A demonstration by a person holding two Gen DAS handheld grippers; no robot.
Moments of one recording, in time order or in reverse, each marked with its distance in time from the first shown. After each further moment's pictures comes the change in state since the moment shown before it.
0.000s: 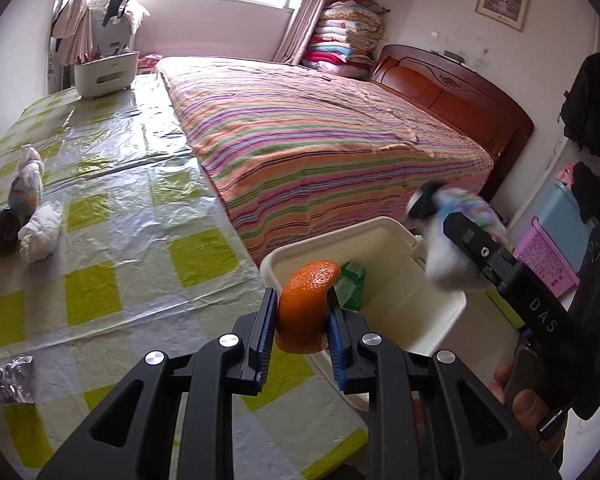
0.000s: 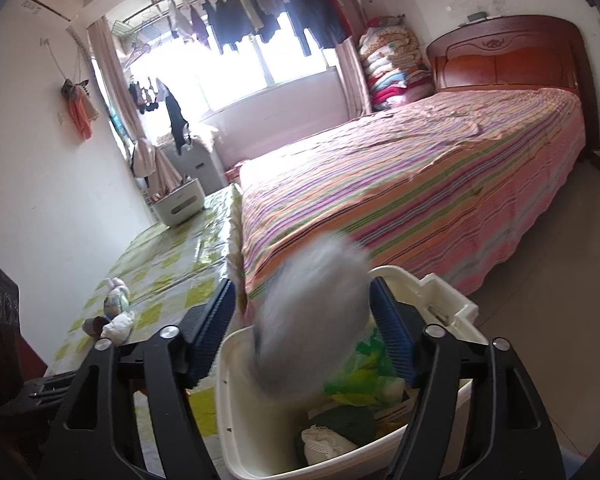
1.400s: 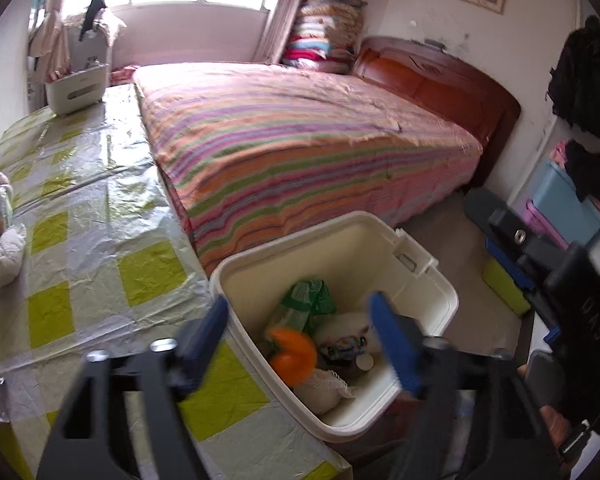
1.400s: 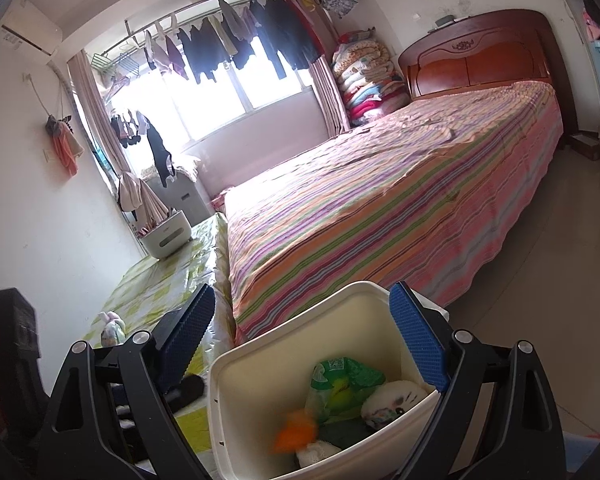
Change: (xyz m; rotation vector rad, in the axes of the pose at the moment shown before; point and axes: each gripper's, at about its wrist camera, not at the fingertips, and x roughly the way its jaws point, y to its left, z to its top) left arm 0.024 -0.034 0.002 0.060 -0.025 -0.015; right arm -0.013 -0.019 0.000 0.095 -0.085 -0.037
